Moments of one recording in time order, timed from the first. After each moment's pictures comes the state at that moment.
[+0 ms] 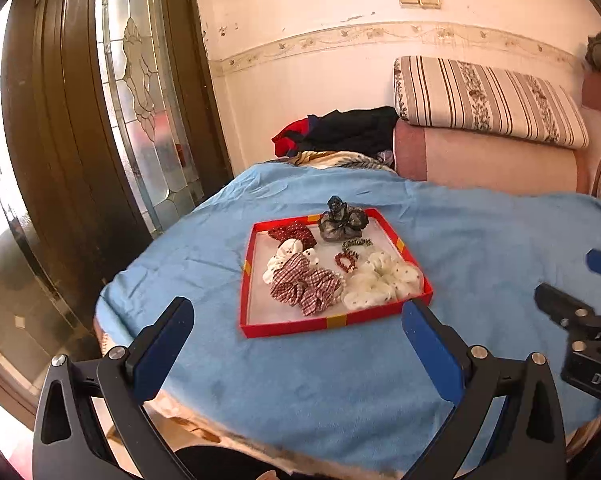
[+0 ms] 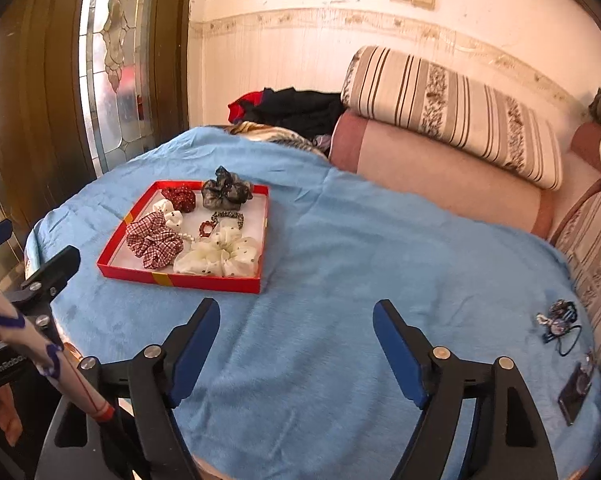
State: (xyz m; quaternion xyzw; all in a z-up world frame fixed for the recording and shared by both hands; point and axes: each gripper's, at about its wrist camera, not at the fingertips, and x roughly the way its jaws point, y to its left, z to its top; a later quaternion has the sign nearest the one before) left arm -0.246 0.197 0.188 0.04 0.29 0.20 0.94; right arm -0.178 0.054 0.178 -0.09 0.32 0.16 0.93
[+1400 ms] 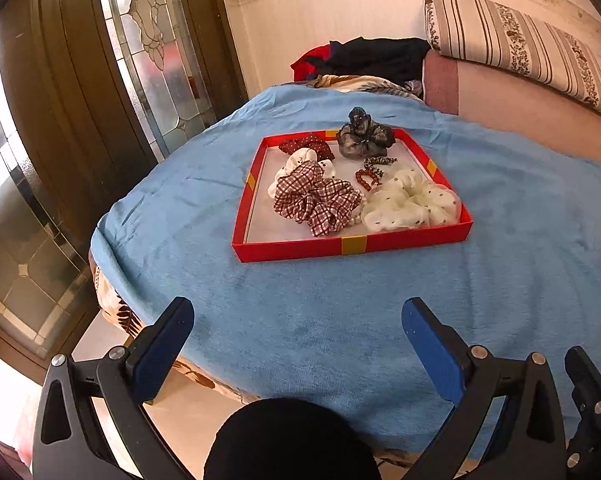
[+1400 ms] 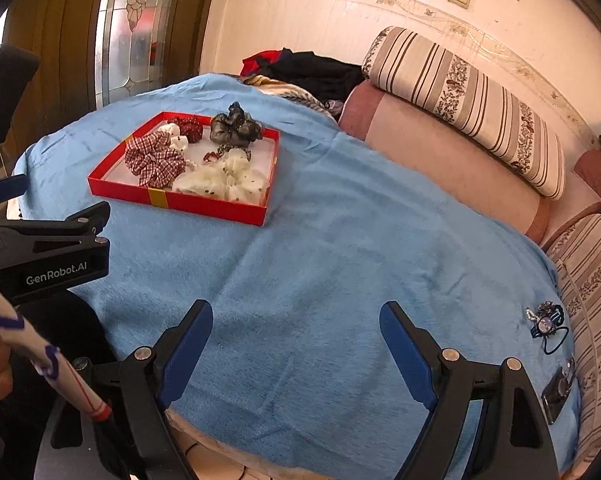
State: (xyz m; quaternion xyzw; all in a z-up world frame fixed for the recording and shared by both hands) left arm -0.219 0.215 0.116 -0.01 0.39 0.24 0.89; right arm -0.199 0.070 0.120 -0.18 0.36 0.15 0.90
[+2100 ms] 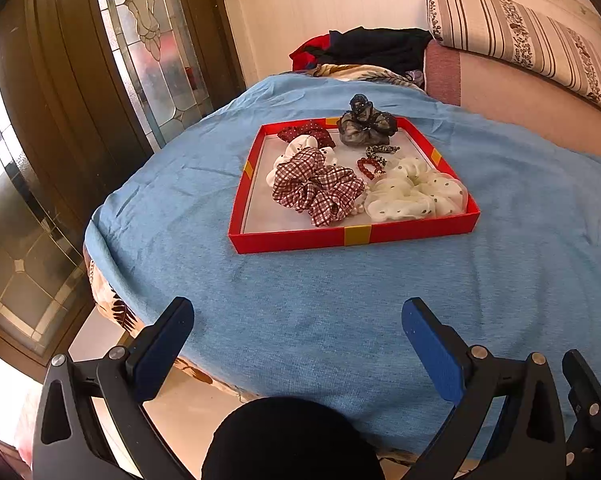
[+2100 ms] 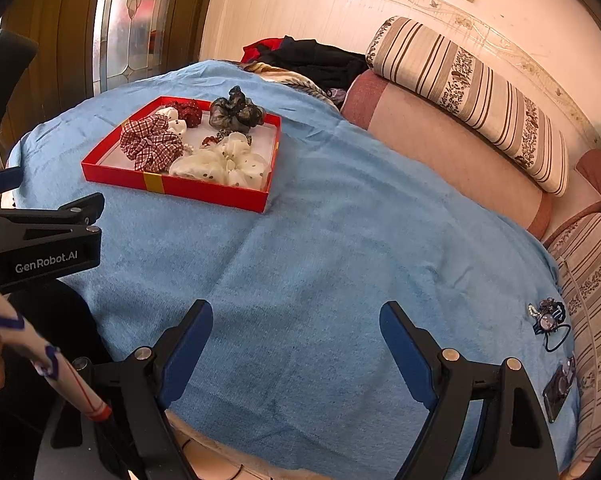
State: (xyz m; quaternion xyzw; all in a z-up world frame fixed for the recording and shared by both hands) left arm -0.213 0.223 0.106 -0.01 0.40 0.23 0.89; right arm -0.193 0.077 0.109 -0.19 0.37 0.14 0.90
